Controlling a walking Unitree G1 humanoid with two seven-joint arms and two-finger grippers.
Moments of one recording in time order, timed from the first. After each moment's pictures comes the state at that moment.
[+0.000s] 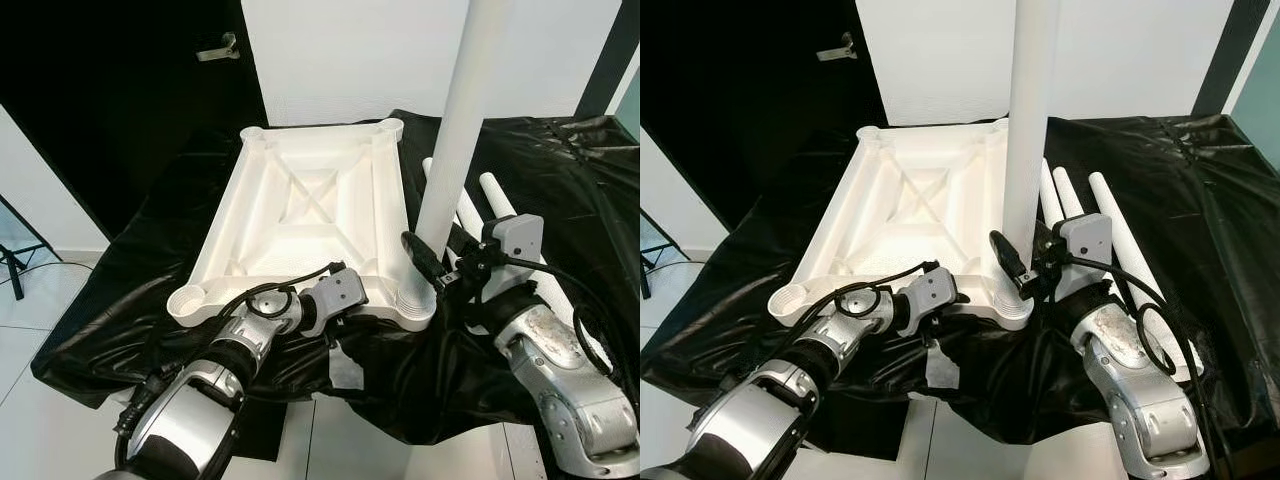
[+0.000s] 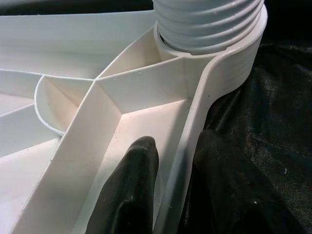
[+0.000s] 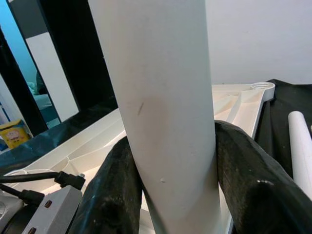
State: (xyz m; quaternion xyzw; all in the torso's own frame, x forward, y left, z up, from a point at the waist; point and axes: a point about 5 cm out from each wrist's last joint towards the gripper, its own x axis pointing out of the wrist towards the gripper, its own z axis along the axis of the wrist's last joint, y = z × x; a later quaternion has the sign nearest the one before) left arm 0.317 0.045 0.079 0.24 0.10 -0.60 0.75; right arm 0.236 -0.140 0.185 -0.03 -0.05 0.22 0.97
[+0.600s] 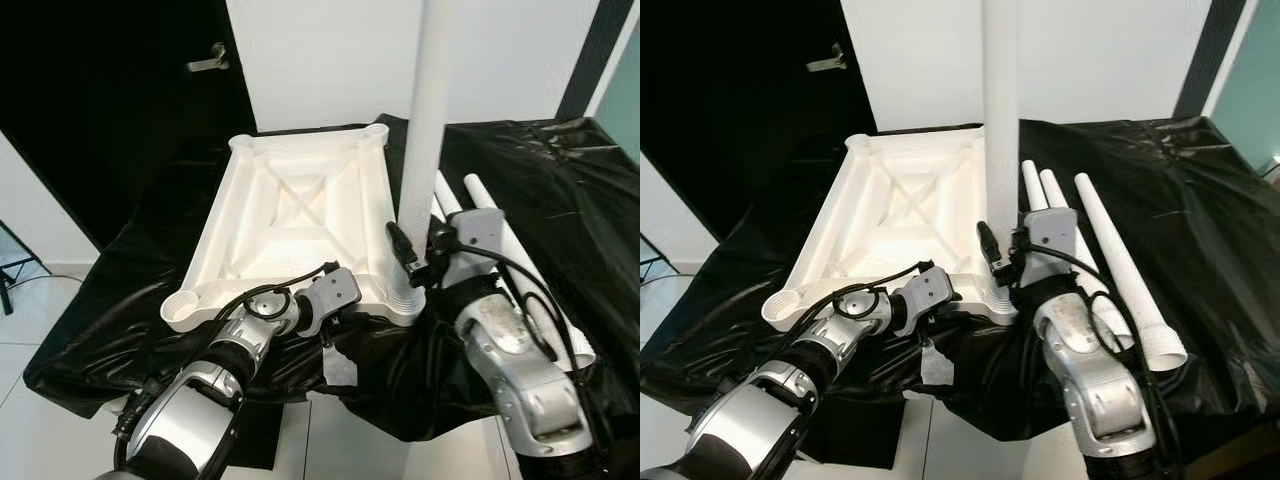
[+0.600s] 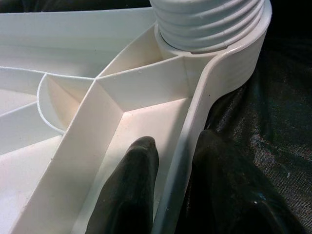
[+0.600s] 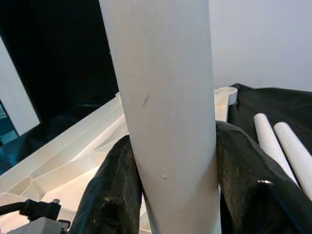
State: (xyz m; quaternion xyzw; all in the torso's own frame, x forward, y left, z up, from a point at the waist) left arm 0.320 0.051 0.077 0.24 0.12 -0.59 0.76; right arm 0.260 -0.116 0.179 -0.04 -0.06 0.14 0.99
